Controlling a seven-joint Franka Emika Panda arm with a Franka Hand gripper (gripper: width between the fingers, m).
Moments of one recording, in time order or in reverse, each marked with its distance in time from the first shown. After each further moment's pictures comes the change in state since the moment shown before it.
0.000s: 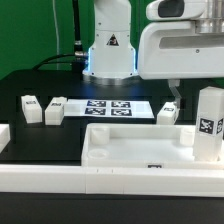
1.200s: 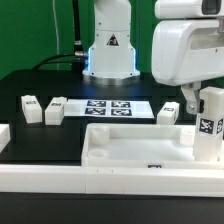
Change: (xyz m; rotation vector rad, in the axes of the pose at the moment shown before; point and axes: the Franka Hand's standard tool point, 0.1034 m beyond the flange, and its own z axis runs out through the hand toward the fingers) arm 0.000 -0.002 0.000 -0.016 -0.002 -0.642
